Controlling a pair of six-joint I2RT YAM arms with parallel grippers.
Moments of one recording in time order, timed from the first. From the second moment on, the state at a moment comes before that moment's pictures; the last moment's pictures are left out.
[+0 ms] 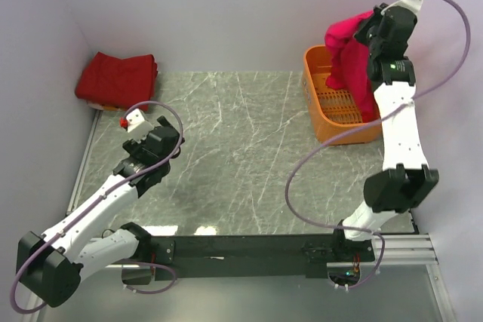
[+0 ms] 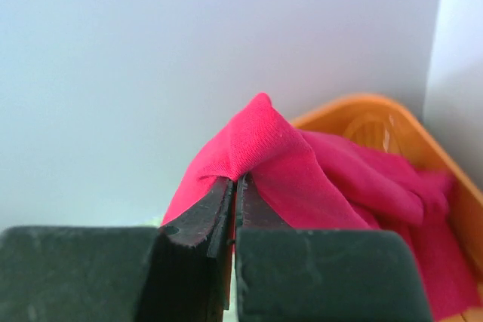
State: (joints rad) left arm -0.53 0.98 0.74 -0.39 -0.78 -0.89; right arm -0.06 1.66 1.89 -0.31 0.12 0.38
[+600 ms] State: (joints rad) left arm -0.53 0.90 0.74 -0.39 -0.75 -0.90; right arm 0.69 1.60 2.28 -0.32 0.08 0.06
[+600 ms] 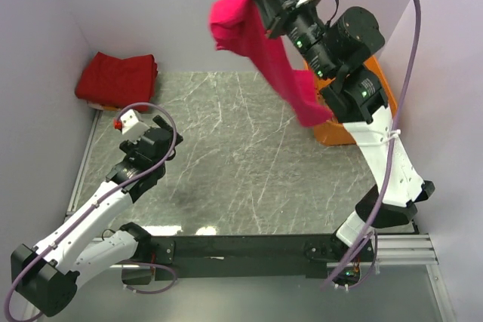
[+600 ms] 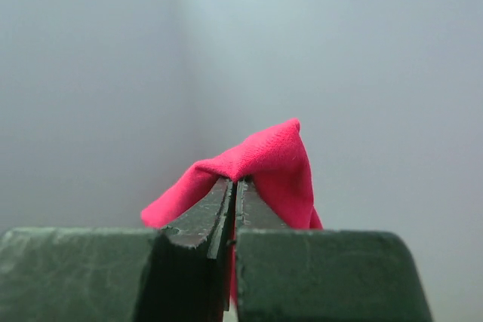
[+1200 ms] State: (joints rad) left arm -0.53 0.86 0.74 -0.56 -0.84 -1.06; right arm 0.69 1.51 1.68 -0.12 0.19 0.21
